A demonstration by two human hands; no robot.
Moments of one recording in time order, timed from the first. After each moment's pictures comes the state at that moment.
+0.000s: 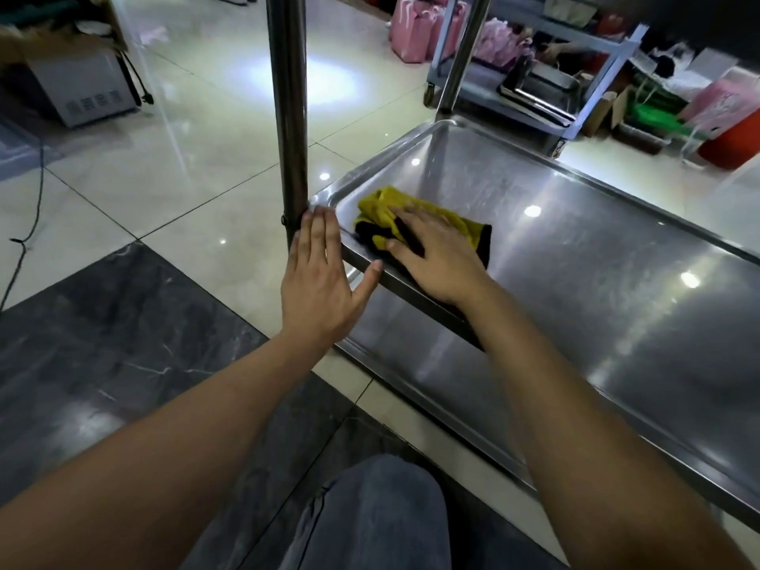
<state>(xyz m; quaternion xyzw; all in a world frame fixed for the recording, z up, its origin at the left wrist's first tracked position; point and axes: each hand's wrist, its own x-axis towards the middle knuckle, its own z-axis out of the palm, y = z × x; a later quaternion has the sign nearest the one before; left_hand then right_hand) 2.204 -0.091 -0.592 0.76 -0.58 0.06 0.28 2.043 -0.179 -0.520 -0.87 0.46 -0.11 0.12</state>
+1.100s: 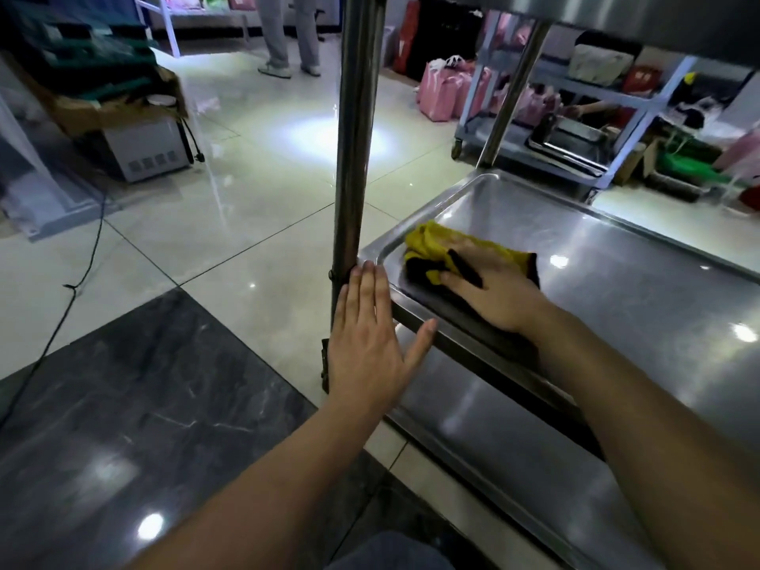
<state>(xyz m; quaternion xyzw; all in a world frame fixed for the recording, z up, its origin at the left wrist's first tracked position) 2.203 -0.093 -0.596 0.77 -0.57 0.06 0.27 2.045 -0.253 -0.535 -0.89 0.43 -0.13 0.10</state>
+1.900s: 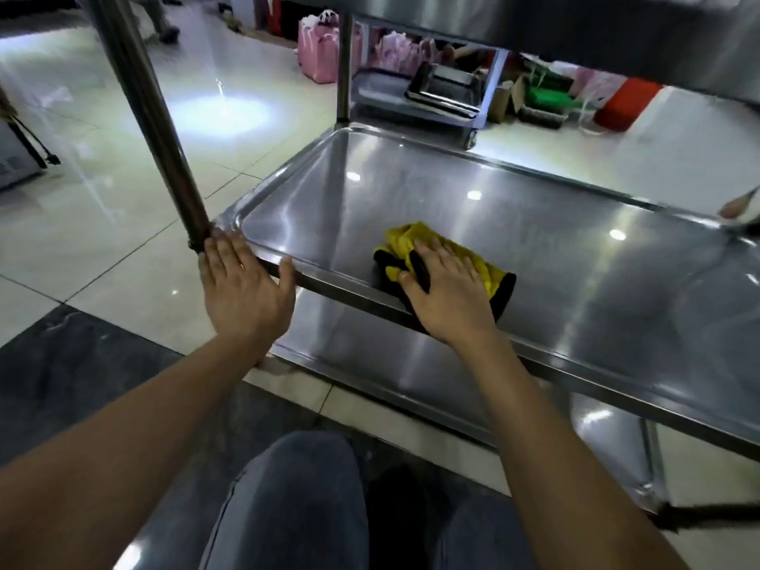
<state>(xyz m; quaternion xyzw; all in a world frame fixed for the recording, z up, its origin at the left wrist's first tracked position) 2.171 -0.081 -0.561 0.82 -0.54 0.02 0.19 1.918 -0.109 -0.536 -0.75 0.64 -0.14 0.09</state>
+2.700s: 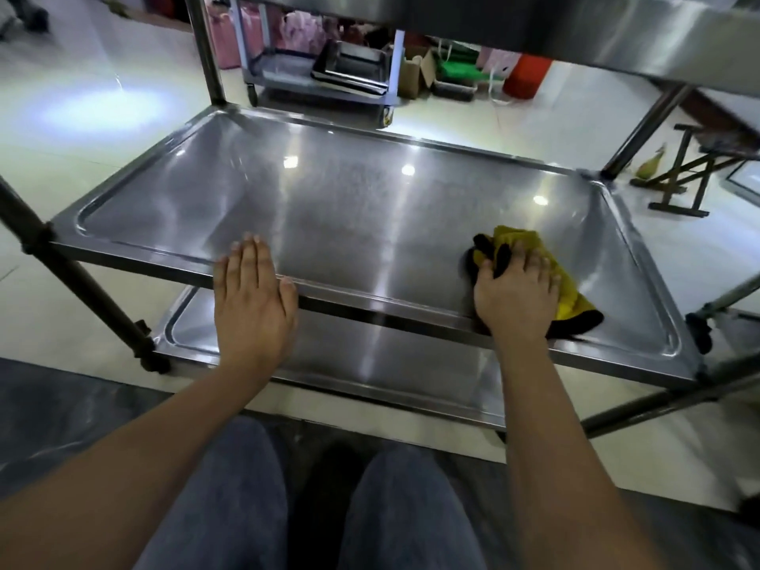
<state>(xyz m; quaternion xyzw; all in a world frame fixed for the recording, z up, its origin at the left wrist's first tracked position) 2.002 -0.044 -0.562 0.69 -0.69 0.04 0.21 1.692 -0.048 -0.534 -0.47 0.86 -0.20 0.00</state>
